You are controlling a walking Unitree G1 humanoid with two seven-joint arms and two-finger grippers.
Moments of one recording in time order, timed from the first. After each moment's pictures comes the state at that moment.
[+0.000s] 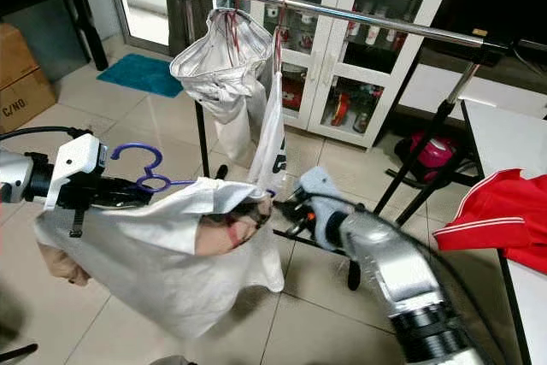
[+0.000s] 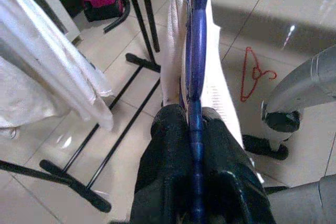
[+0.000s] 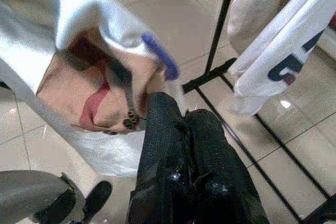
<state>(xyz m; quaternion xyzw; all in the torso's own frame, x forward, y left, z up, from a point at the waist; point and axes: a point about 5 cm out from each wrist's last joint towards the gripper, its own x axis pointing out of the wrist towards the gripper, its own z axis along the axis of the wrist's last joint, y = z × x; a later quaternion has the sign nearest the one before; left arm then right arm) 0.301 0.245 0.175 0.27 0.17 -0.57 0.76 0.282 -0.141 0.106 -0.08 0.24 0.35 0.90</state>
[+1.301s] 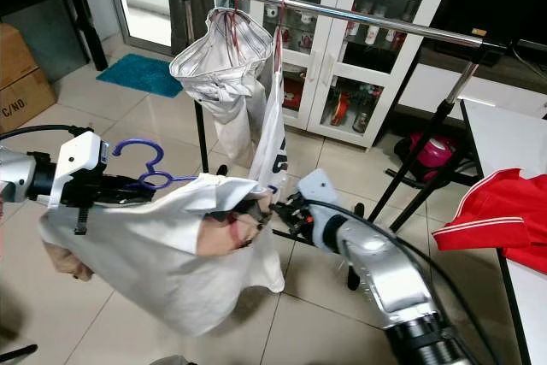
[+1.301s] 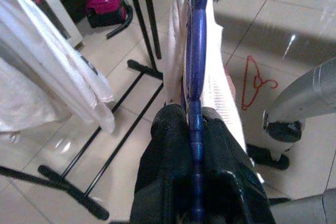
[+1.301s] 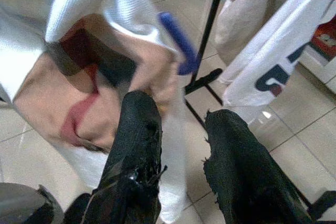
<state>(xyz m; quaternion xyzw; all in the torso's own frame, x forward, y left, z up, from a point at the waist) 0.304 0.240 0.174 0.25 0.16 -0.57 0.76 0.278 -0.128 0.090 -0.09 0.21 0.34 0.91</state>
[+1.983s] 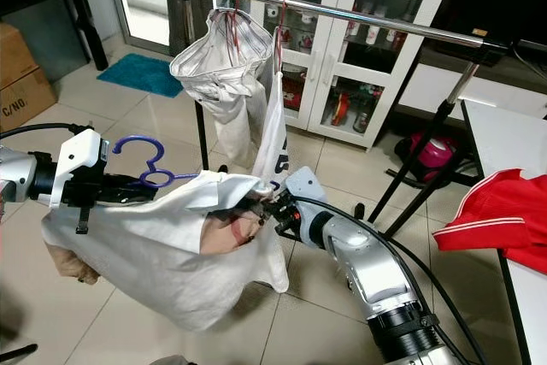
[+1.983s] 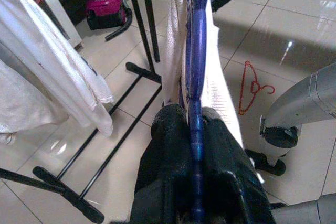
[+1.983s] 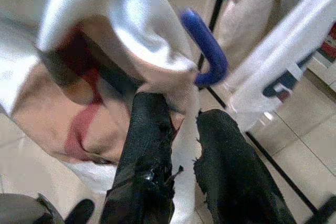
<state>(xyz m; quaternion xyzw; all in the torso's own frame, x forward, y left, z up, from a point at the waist) 0.304 0.240 0.175 0.24 0.16 -0.57 0.77 0.288 -0.119 0.084 -0.09 0.21 0.33 0.92</state>
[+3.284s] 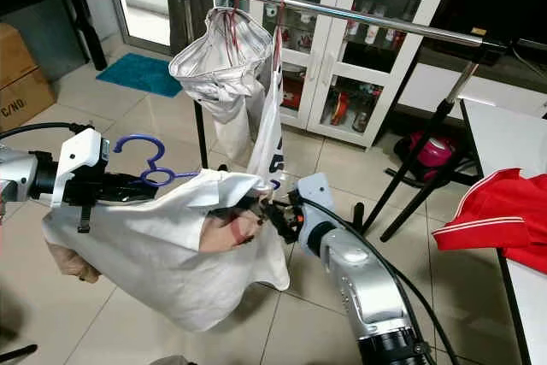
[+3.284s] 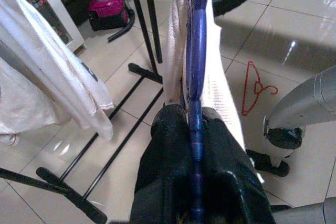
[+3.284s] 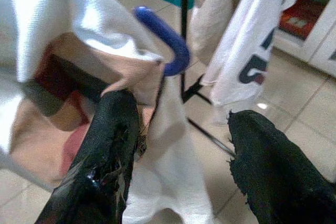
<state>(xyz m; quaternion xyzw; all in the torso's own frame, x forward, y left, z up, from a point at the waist) 0.305 0.239 0.175 0.24 0.16 -0.57 0.77 0.274 -0.113 0.081 0.01 0.20 0.25 0.95</state>
